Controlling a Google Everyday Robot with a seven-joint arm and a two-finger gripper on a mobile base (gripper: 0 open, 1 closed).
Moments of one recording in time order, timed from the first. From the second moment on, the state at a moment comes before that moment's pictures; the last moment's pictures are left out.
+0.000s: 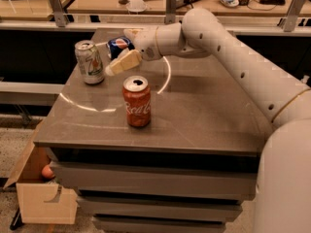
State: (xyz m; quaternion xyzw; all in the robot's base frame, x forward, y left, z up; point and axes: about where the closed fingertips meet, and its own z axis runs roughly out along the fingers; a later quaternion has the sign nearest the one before) arm 0.705 0.116 0.902 -0.54 0.60 0.34 0.49
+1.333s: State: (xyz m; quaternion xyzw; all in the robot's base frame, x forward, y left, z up) arm 0.685 0.175 0.881 -0.59 0.54 0.41 0.44
